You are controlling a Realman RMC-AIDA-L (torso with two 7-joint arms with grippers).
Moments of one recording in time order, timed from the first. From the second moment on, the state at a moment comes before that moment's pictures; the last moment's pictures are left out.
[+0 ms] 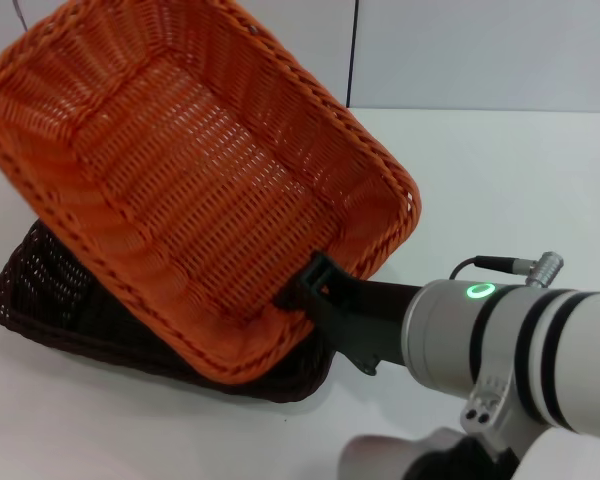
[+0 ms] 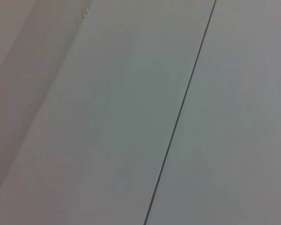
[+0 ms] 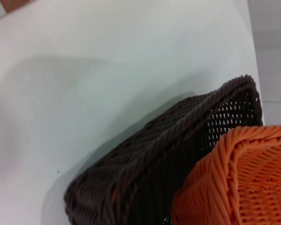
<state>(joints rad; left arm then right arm) -0.33 -2.06 -2.88 -0.71 0.79 -0.93 2.24 0.23 2.03 0.88 2.03 -2.92 1.05 -1.55</state>
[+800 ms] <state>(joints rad) -0.32 -2.06 -2.88 -0.67 0.76 -0.98 2.24 0.20 2.00 0.84 2.03 -2.92 1.03 -1.62</state>
